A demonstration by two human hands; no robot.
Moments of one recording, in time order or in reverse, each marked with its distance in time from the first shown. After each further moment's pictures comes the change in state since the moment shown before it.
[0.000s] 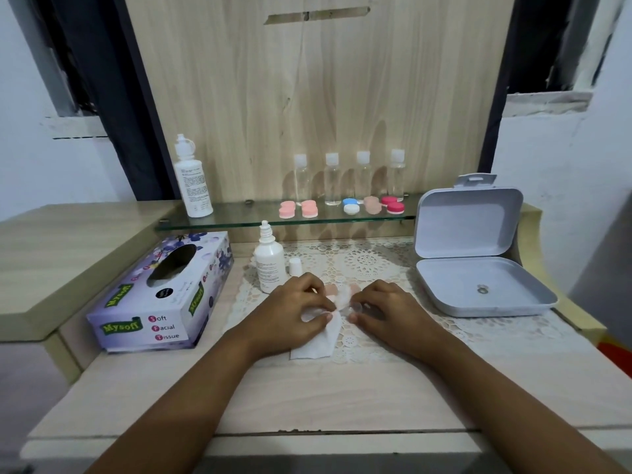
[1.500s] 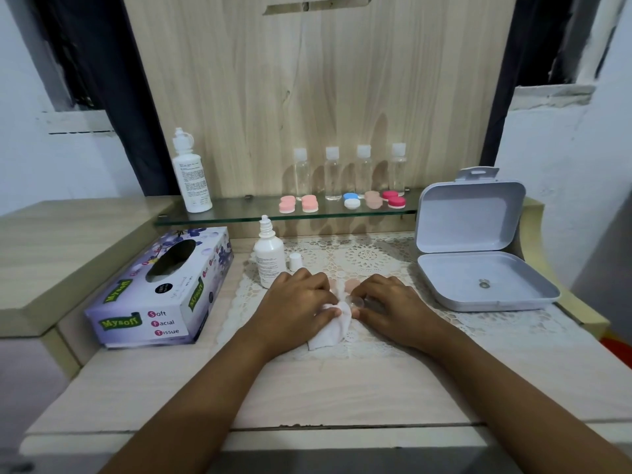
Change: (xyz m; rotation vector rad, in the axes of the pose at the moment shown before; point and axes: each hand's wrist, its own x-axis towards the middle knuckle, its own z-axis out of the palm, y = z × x) left_hand 0.003 0.015 0.004 0.403 0.091 0.074; right_hand 0.009 0.014 0.007 -0.028 0.034 -0.090
